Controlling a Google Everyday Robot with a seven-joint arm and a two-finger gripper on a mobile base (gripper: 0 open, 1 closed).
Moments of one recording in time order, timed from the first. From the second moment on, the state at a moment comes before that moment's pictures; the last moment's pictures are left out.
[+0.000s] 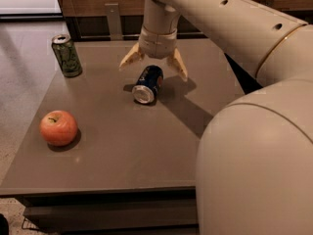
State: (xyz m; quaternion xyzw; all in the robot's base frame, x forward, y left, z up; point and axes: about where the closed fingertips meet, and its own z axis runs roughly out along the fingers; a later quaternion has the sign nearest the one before) arm 0.637 0.001 0.853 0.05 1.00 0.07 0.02
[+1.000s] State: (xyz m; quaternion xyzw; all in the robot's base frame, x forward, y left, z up) arm 0.628 0.010 0.835 0.11 0.99 0.07 0.02
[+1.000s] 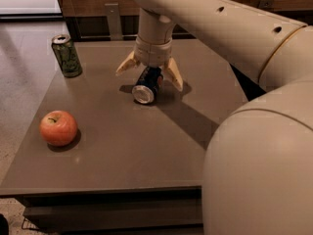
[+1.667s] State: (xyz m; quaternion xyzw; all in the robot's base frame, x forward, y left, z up) arm 0.629 0.012 0.832 0.11 0.99 0.07 0.02
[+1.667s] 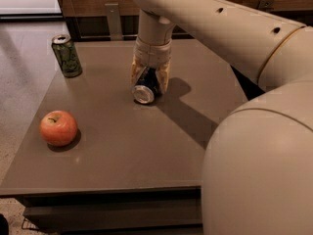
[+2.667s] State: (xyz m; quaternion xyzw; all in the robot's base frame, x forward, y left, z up) arm 0.631 0.015 0.827 0.11 0.99 0.07 0.02
